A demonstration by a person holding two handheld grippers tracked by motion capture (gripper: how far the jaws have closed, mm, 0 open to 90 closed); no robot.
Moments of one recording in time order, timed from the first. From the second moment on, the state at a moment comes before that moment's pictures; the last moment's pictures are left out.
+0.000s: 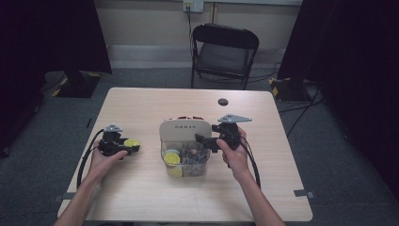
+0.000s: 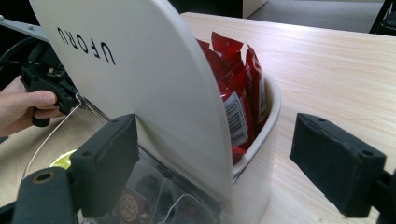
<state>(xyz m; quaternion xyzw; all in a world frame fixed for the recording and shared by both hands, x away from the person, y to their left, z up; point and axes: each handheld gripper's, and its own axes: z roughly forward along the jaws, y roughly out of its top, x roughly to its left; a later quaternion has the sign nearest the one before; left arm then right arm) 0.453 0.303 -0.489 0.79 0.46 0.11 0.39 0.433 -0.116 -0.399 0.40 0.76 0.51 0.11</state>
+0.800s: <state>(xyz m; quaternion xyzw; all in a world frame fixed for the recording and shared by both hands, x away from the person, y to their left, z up) 0.421 0.306 -0.479 0.79 0.45 0.13 0.38 0.431 -0.115 -0.396 0.39 0.75 0.52 0.11</state>
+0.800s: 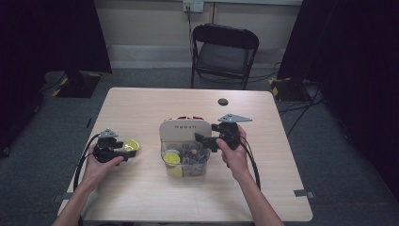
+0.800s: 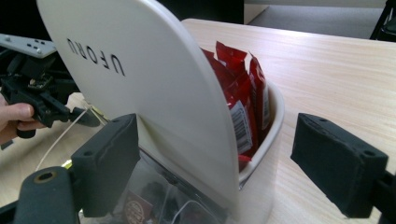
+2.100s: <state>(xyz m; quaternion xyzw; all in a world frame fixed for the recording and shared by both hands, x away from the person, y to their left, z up) 0.367 0.294 -0.502 0.81 0.42 0.18 0.36 0.431 -0.115 -0.372 0.37 0.75 0.54 0.10</state>
